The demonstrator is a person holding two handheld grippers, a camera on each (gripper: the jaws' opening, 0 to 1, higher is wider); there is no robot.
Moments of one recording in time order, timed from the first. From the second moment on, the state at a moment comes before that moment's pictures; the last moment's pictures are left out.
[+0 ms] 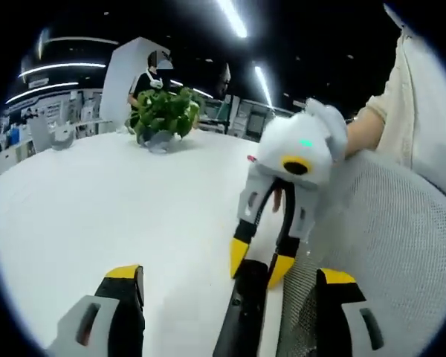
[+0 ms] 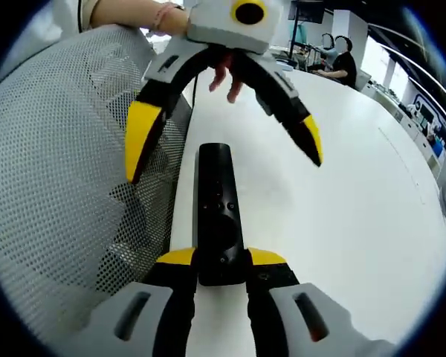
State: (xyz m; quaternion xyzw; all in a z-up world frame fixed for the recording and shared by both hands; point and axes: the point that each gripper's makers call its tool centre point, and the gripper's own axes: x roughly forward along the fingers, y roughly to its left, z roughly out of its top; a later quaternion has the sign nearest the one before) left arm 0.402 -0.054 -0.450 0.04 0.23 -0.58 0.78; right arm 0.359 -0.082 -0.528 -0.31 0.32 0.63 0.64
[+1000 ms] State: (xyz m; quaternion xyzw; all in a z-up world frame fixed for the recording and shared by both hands) left arm 0.399 0.084 -0.291 -0.01 0.00 -0.27 0.96; right arm 0.359 -0.081 -0.527 -0.31 0.32 0.63 0.64
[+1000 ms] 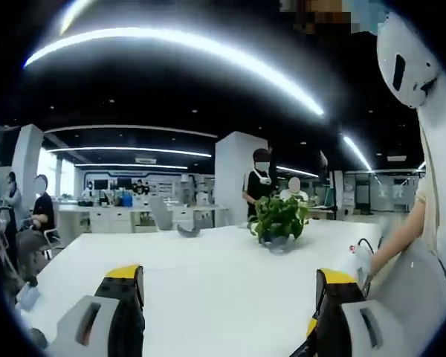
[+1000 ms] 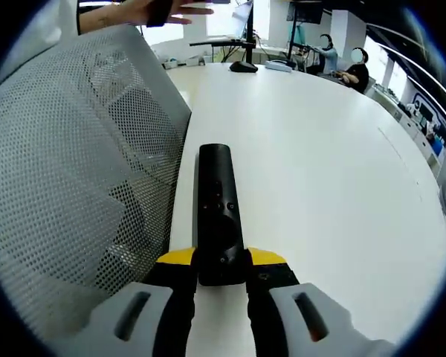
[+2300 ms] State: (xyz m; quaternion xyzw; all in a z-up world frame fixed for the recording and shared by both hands) left arm 0.397 0.095 -0.307 0.07 0.01 -0.23 0.97; right arm 0.441 -0.072 -0.527 -0.33 0.33 0.60 0.65
